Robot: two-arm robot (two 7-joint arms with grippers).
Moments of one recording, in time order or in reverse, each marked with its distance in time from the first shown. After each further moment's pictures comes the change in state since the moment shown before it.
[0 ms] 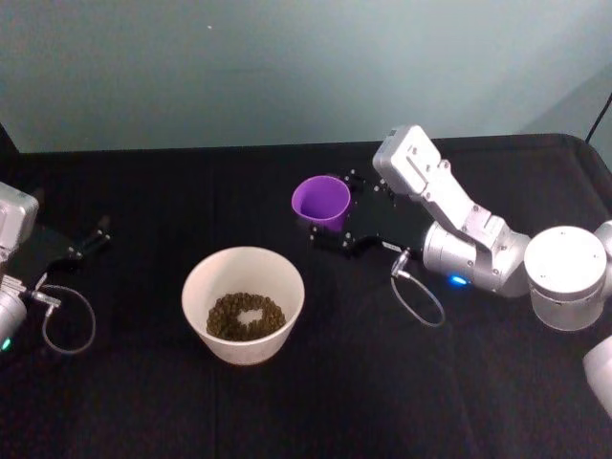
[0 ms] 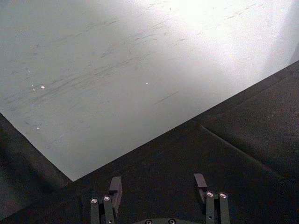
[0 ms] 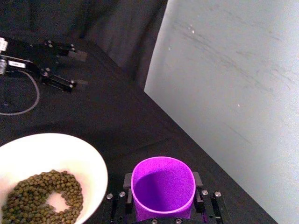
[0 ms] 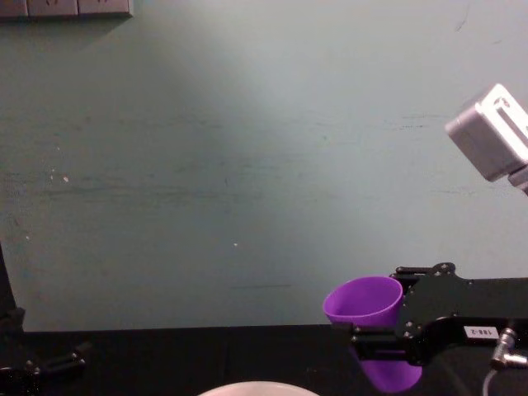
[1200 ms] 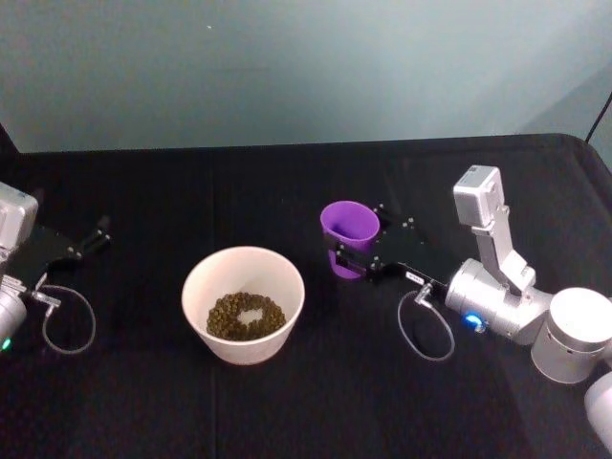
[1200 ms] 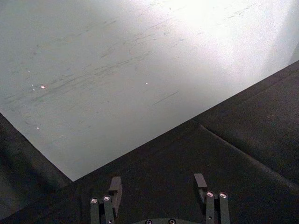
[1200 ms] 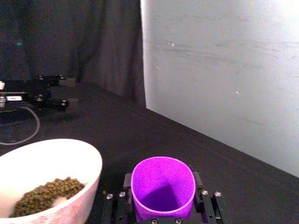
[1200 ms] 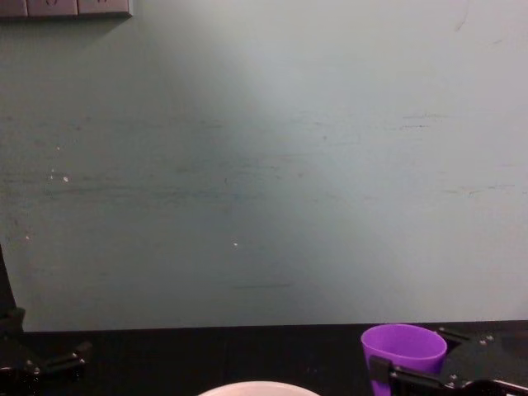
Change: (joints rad) left arm 0.000 0.000 0.000 0.000 0.000 0.000 0.000; right arm -0.014 -0.022 0.034 0.311 0.337 -0.288 0.047
